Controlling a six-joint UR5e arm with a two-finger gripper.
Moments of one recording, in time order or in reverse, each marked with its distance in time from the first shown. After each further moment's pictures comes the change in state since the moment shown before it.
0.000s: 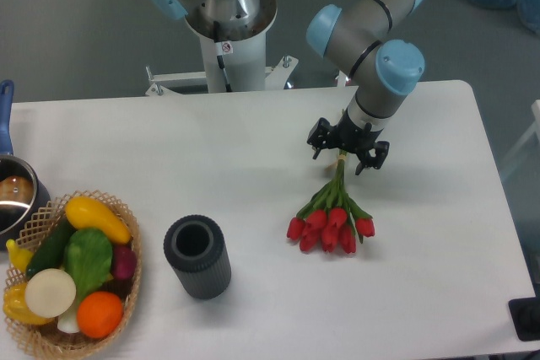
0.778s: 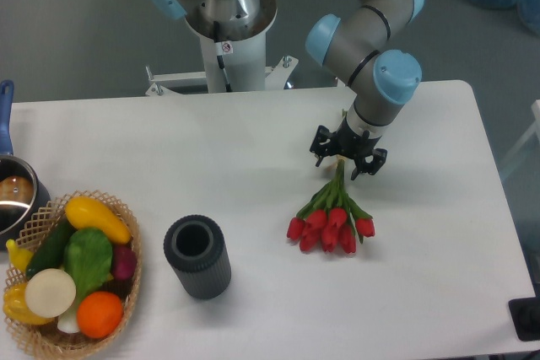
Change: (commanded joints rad) arm -0.002 -0.018 -0.003 0.005 0.008 -0.003
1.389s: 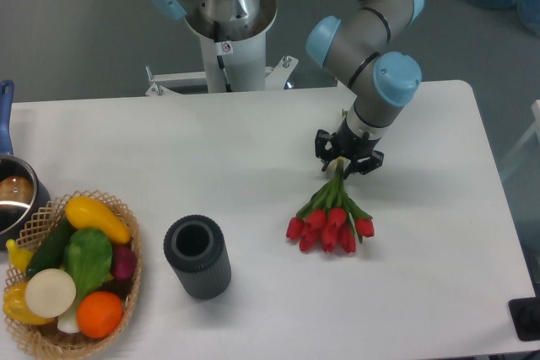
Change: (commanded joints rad) arm 0.000 0.003 0.003 0.002 0.000 -0.005
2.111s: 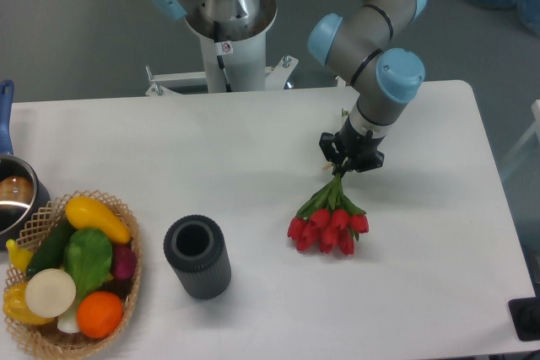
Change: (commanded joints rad) arm 0.002 0.026 0.032 -0.002 -0.002 -0.002
